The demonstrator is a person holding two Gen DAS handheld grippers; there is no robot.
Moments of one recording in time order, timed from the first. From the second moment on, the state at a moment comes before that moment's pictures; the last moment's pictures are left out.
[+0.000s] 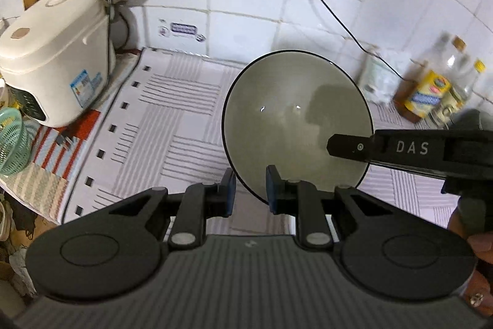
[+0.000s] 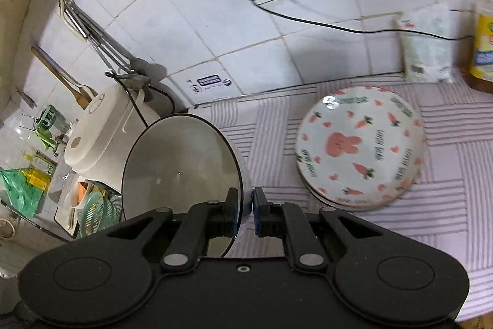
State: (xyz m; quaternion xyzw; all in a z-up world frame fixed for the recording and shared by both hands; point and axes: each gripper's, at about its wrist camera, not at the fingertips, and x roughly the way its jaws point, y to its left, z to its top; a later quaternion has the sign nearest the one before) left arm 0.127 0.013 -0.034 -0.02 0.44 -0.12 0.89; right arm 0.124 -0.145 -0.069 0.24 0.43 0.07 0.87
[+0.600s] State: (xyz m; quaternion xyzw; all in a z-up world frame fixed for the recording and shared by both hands) left arm 0.113 -0.044 -0.083 0.03 0.51 -0.15 0.85; right arm 0.063 -0.187 -0.121 0.21 0.41 0.03 0.88
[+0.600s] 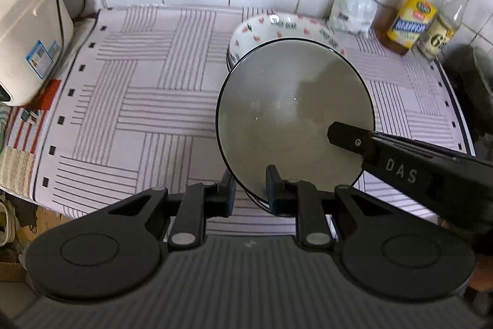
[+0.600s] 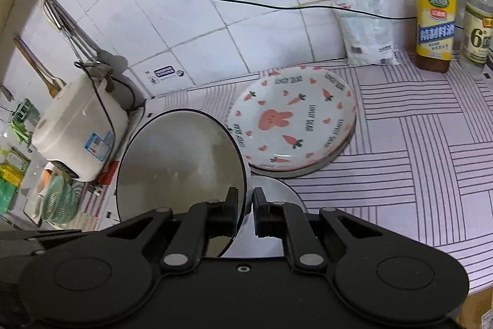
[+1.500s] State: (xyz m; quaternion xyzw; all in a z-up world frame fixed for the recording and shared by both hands) left arm 0.127 -0.073 -0.121 0.04 0.57 -0.19 0.80; right arm 0.048 -0.181 -0.167 0.09 0.41 -0.02 0.91
